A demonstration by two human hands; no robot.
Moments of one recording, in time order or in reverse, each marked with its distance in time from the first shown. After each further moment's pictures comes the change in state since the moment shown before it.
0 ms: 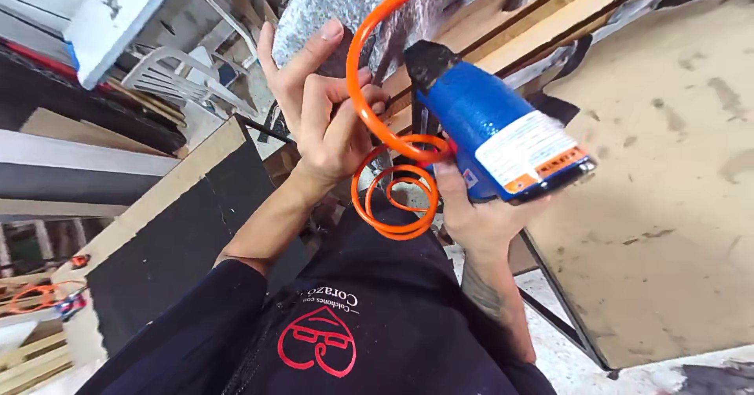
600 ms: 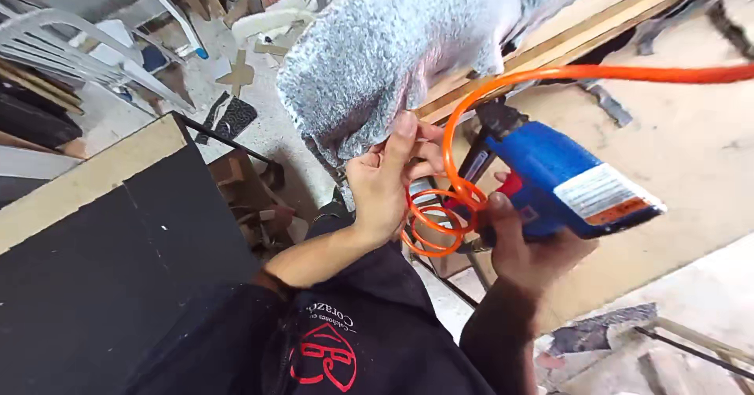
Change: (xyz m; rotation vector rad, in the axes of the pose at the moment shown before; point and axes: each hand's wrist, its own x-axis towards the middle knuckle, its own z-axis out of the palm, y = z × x) left_hand 0.025 0.098 0.043 -1.486 0.402 -1.337; right_hand 0.028 0.003 -0.077 -0.112 -0.138 0.129
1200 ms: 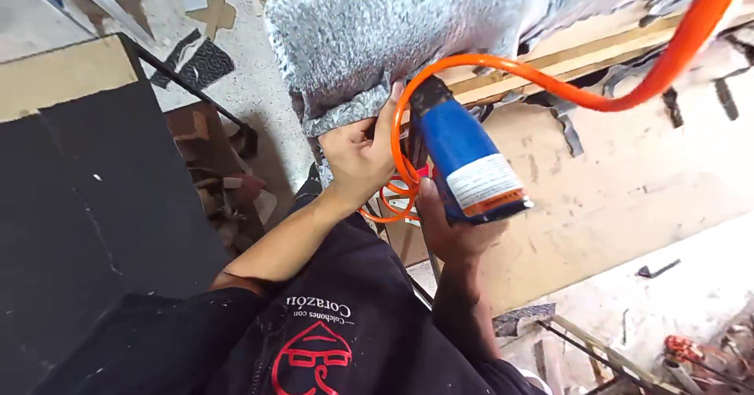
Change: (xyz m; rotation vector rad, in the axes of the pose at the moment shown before) left_hand 0.024 -0.024 -0.026 0.742 0.223 0.746; right_hand 0.013 -0.003 0.038 -0.072 -0.201 -0.117
